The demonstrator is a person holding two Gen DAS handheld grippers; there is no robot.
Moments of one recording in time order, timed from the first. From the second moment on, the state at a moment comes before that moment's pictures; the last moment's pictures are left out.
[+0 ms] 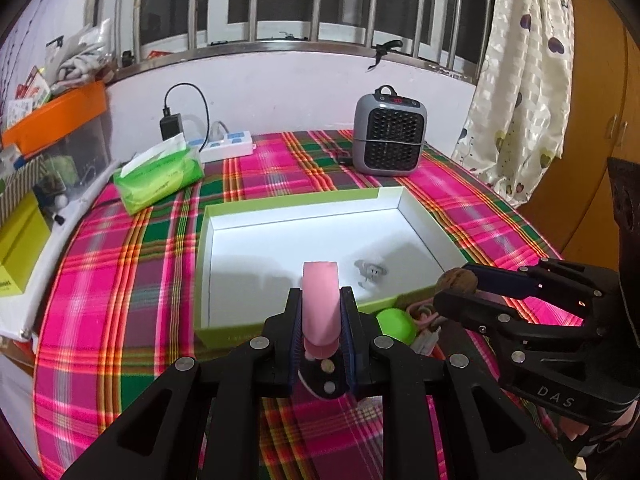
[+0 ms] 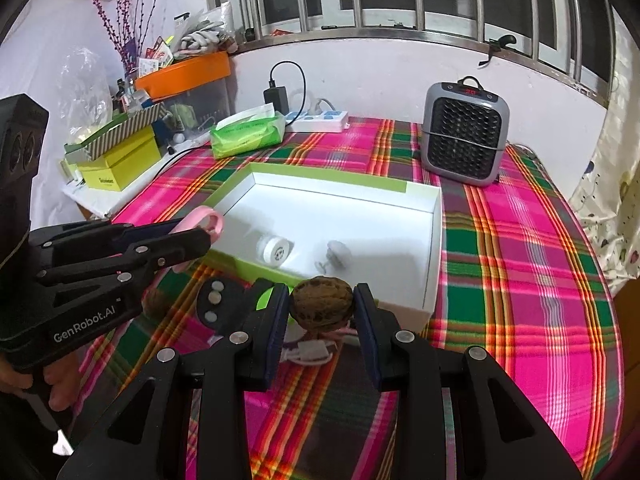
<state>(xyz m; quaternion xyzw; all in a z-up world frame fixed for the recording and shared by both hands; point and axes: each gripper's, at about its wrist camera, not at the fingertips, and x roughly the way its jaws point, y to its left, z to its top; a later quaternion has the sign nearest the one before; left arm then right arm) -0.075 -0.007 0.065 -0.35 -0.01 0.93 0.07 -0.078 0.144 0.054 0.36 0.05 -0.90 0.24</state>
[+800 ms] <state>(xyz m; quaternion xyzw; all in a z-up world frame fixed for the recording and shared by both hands) -0.124 -0.017 0.046 -0.36 -0.02 0.93 0.05 -0.129 0.124 0.046 0.36 0.06 -0.89 0.25</state>
